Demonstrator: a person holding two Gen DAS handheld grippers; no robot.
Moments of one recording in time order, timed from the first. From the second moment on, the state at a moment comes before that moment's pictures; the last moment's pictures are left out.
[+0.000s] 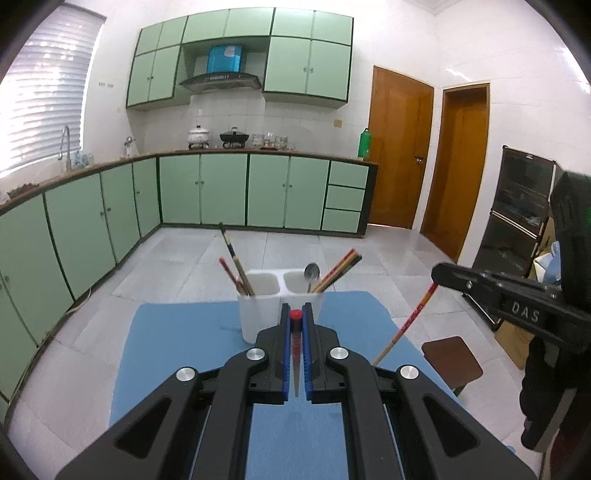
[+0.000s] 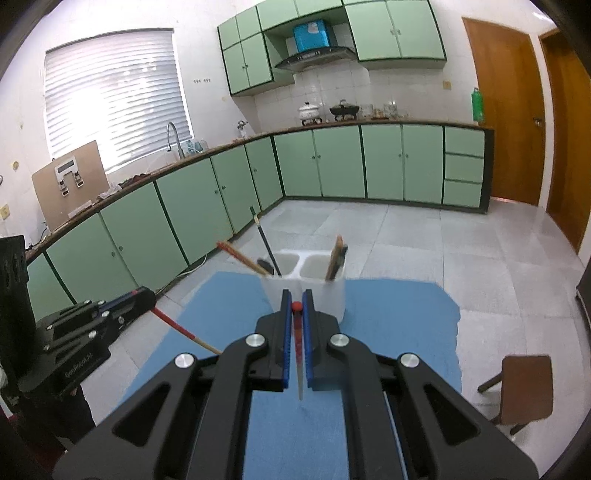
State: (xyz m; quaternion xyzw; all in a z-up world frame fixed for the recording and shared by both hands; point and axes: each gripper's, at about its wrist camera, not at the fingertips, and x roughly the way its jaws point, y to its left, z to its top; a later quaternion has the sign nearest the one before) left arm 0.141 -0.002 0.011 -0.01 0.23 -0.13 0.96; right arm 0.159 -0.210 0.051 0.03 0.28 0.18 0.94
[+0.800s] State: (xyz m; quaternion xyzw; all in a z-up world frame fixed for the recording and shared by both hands) left arm 0.259 -0.012 0.062 0.01 0.16 -0.10 0.98; right arm 0.301 -0.193 0.111 0.03 0.17 0.15 0.97
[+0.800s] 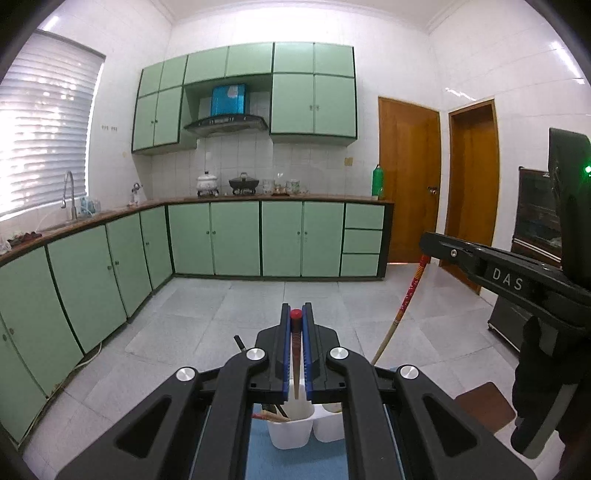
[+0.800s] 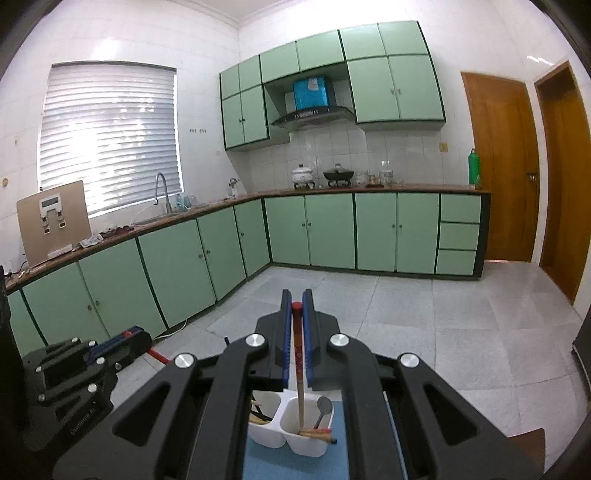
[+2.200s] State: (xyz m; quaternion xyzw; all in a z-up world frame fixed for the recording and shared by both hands) left arm 0.128 0.024 0.001 -0.02 0.21 -0.07 0.98; right arm 0.127 -0.242 0.011 0.03 0.23 0.08 0.97
